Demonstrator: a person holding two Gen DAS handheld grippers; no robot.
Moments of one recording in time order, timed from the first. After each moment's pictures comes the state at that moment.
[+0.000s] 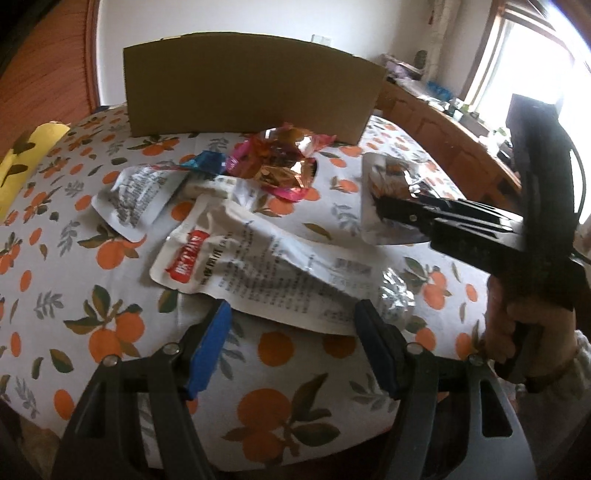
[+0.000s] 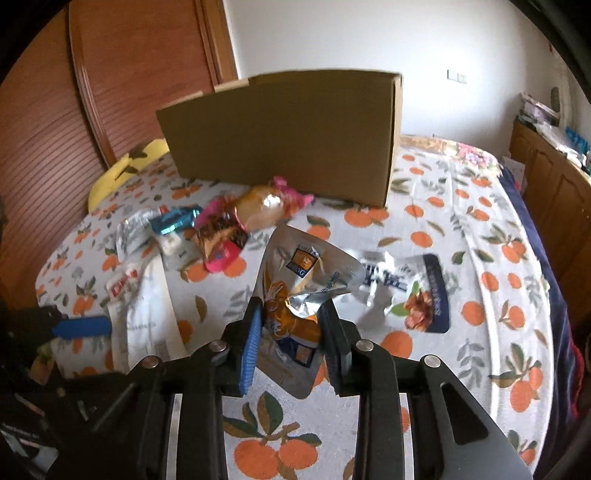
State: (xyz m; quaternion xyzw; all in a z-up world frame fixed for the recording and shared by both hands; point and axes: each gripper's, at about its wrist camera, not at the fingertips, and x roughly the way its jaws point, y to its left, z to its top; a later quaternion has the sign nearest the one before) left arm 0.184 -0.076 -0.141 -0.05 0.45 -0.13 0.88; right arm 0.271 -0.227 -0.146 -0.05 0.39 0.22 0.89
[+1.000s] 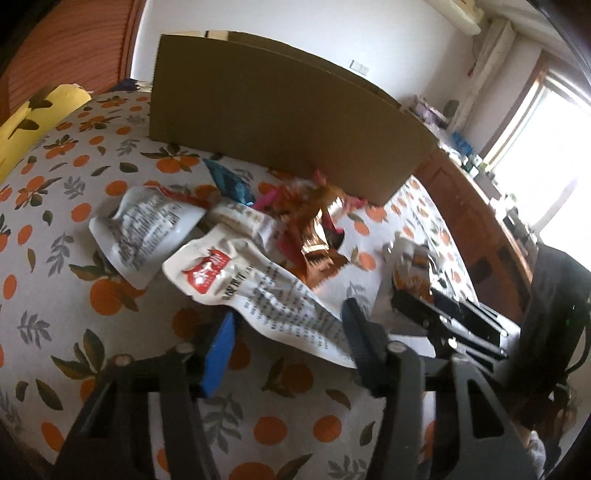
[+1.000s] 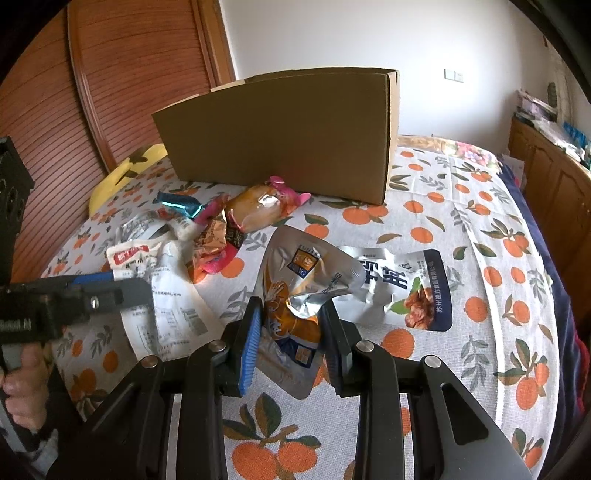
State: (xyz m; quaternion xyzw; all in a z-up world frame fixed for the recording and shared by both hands) left arm 0.232 -0.053 -0.132 -0.17 0.43 -0.11 0.88; right arm 0.269 -0.229 -0.148 -0.04 0.38 0.22 0.90
